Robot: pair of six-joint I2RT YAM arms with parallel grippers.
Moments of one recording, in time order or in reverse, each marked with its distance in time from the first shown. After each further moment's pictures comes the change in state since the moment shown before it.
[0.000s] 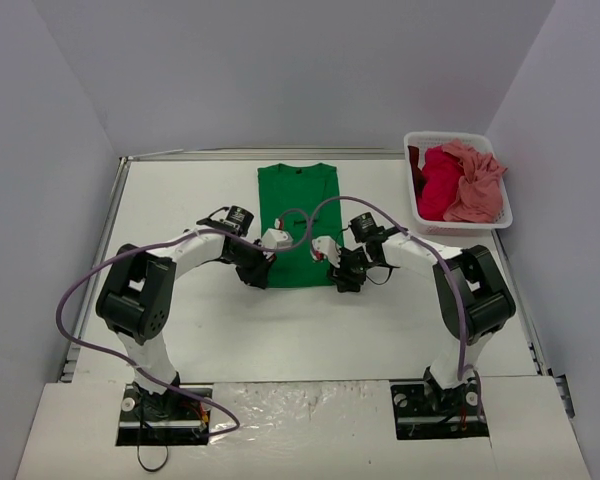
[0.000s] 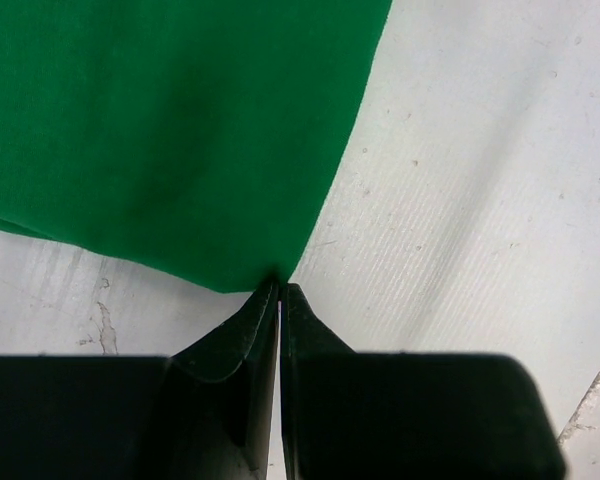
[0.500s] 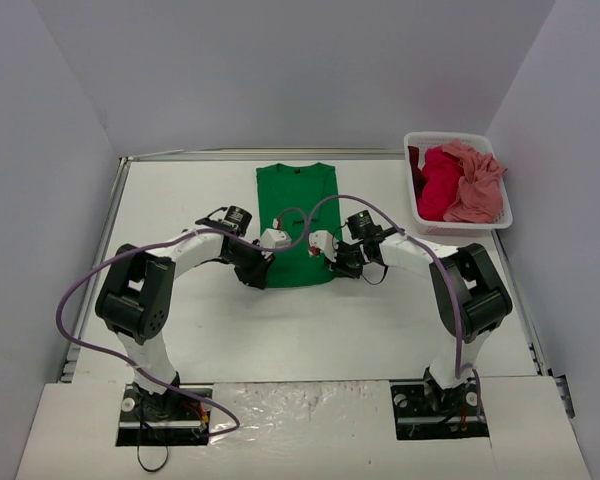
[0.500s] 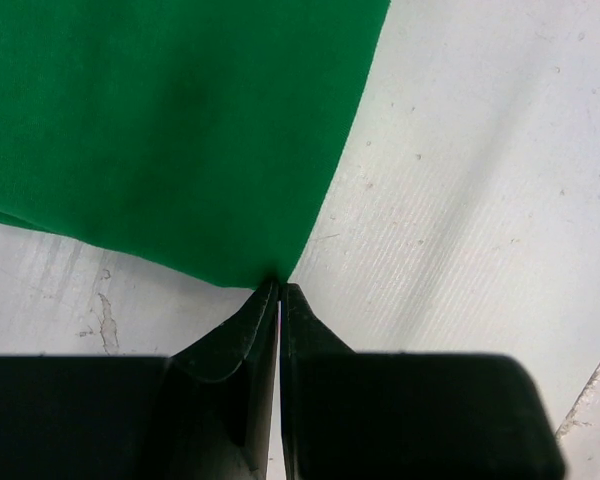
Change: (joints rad) left arm 0.005 0.000 0.000 -0.011 0.004 0.000; right arm 0.007 0.025 0.005 0.134 0.086 0.036
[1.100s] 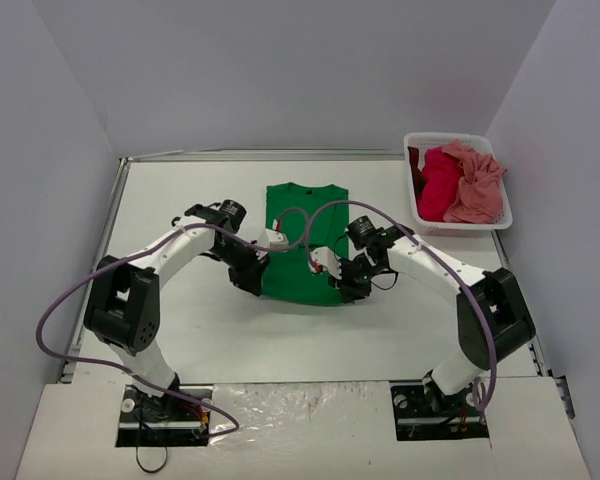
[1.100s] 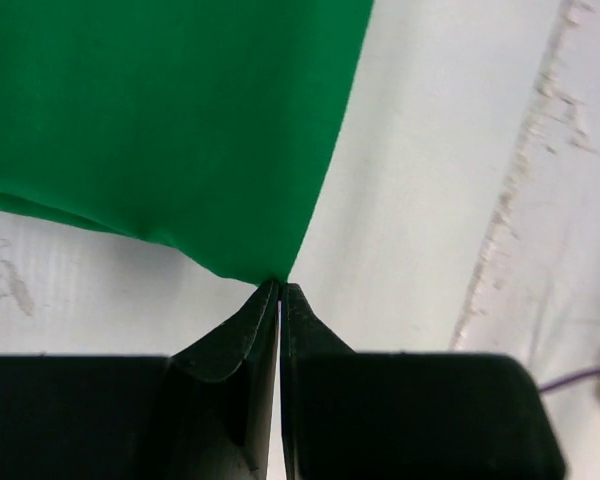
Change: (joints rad) left arm 0.010 -0.076 0.104 -0.335 0.116 0.174; right arm 0.063 -0.165 0.036 -0.434 -0.081 -0.034
